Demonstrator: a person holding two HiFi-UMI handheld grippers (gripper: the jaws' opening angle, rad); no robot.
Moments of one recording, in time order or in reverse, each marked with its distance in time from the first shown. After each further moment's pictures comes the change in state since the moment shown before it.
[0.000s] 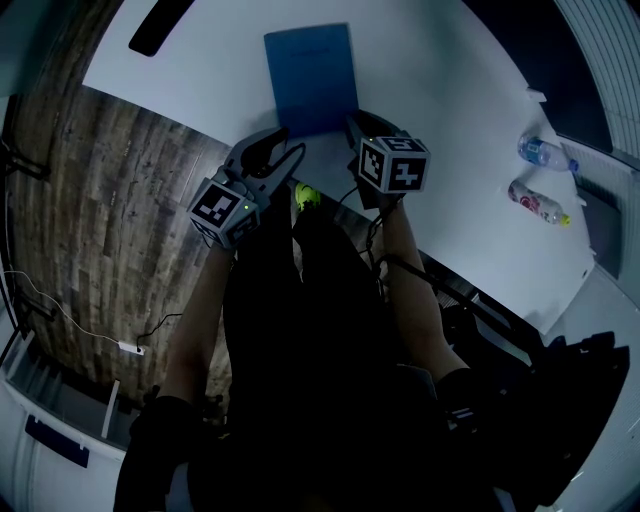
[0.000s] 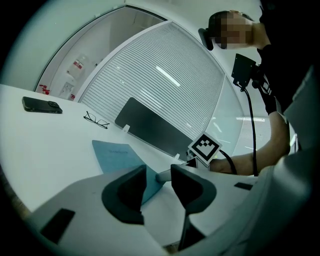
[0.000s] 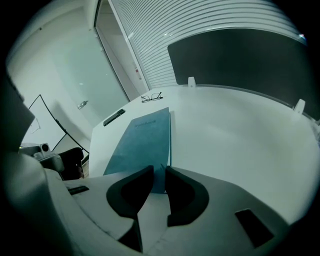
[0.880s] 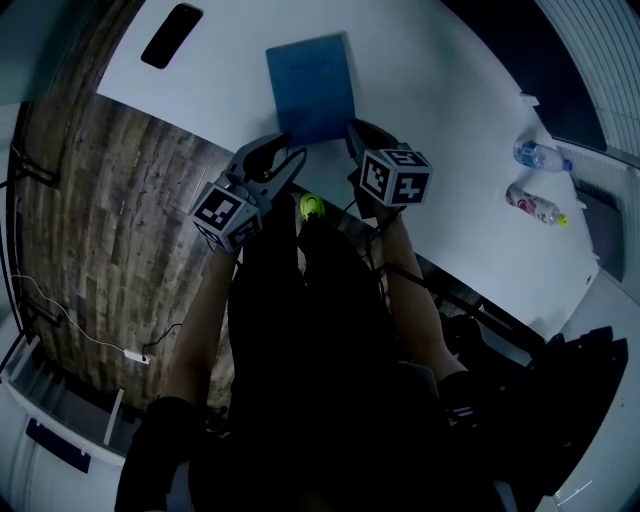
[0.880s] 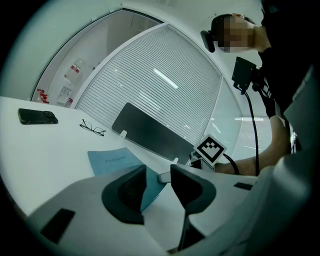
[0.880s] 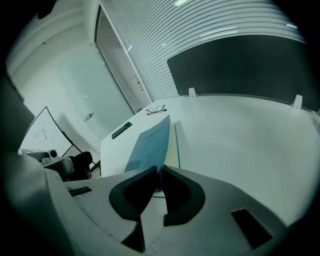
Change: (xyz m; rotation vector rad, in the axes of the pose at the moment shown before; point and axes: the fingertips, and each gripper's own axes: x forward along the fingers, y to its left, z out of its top) left arm -0.002 -0.011 0.027 0.017 -0.027 -0.004; right arm -0.024 0.018 0.022 0.052 -0.105 0.063
